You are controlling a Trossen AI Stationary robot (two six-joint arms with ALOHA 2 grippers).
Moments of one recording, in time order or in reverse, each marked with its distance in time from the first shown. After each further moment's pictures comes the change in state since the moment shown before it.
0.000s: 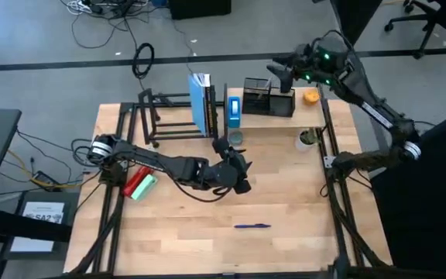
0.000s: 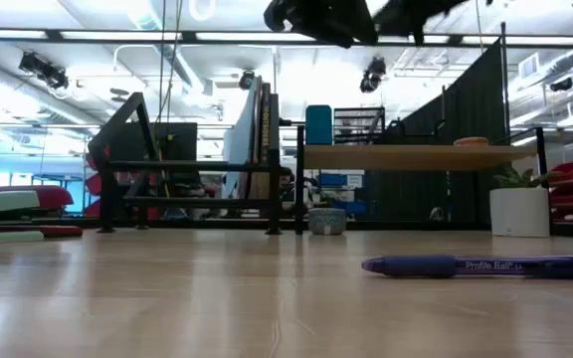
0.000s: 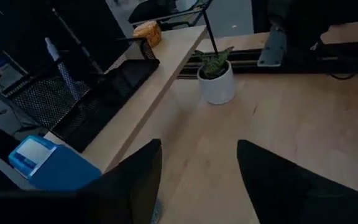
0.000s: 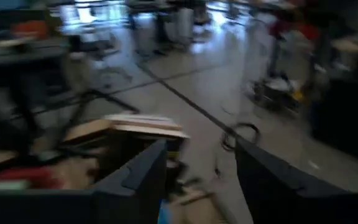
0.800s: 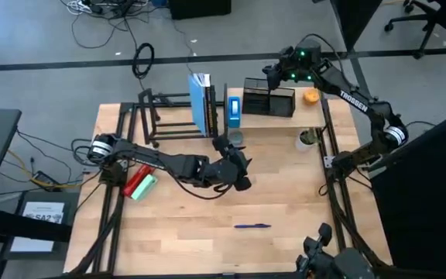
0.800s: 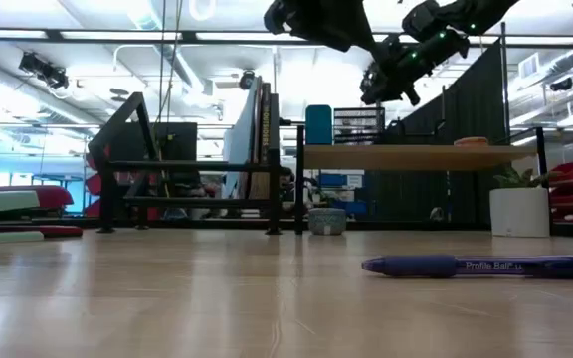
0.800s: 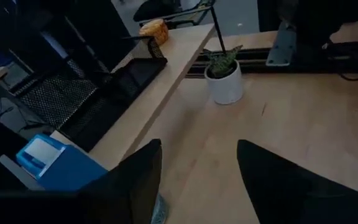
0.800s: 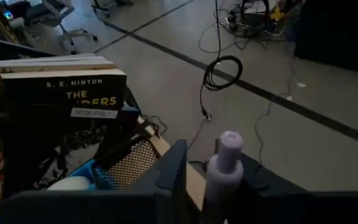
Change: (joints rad) left arm 0.023 0.000 0.000 0.003 -0.034 0.002; right arm -0.199 0.268 -0.049 0.040 0.019 0.132
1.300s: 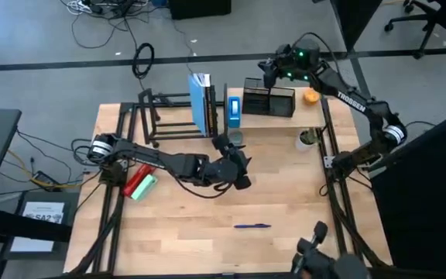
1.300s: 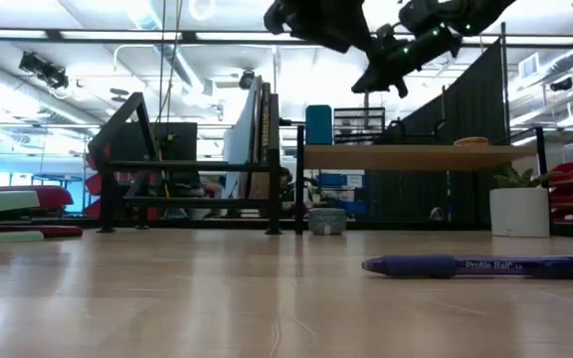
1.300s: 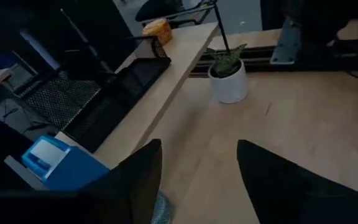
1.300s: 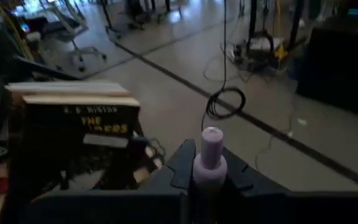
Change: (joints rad) left arm 0.006 0.000 0.000 0.000 -0.003 0.018; right arm 0.032 0.014 0.000 0.126 0.017 -0.042
